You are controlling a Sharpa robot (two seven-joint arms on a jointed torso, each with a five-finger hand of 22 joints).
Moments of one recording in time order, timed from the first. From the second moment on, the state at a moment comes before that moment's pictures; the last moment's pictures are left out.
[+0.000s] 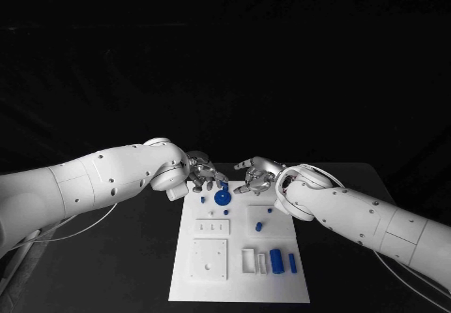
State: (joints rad) left arm 1.38 -0.56 -0.20 1.20 -0.70 0.07 -0.36; left_hand 1.08 0.15 0.09 -0.09 0.53 1.05 0.03 0.22 0.92 1.31 -0.06 0.75 0.55 1.43 -0.11 1.25 1.12 0.06 1.37 -0.13 0.77 1.31; right arm 1.03 -0.50 0.16 1.19 -1.33 -0.18 -0.10; right_hand 1.31 -0.09 0.04 -0.07 0.36 0.60 0.15 0.05 0.05 1.15 0.03 0.76 0.84 1.34 -0.04 0.79 0.92 0.08 1.40 -0.06 0.13 1.22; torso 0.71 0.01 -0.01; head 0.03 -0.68
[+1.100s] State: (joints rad) left arm 1.33 -0.60 -0.24 1.30 -0.90 -0.03 -0.47; left_hand 1.06 0.14 0.09 -0.09 0.59 1.08 0.02 0.21 0.90 1.35 -0.07 0.73 0.54 1.45 -0.11 1.25 1.15 0.06 1.38 -0.13 0.79 1.31; right arm 1.13 -0.60 0.19 0.96 -0.91 -0.34 0.04; right_hand 1.26 -0.05 0.16 -0.19 0.46 0.76 0.15 0.05 0.05 1.10 0.04 0.58 0.52 1.23 -0.01 0.62 0.67 0.08 1.27 -0.03 0.07 1.04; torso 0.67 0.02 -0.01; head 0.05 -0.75
